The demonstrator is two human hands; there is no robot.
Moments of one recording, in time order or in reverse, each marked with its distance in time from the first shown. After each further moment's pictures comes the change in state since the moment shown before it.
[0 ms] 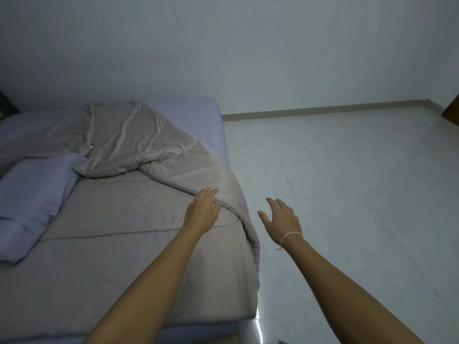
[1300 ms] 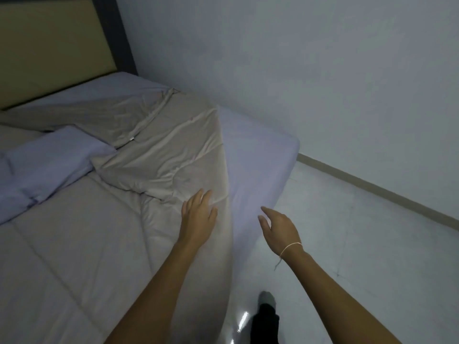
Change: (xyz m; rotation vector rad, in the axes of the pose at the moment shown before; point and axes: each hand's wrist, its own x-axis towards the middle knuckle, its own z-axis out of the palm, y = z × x) left_hand 0.513 -0.055 0.009 -0.048 0.451 -0.621; right_hand 0.649 -0.094 -0.033 0.020 -0.320 -0.656
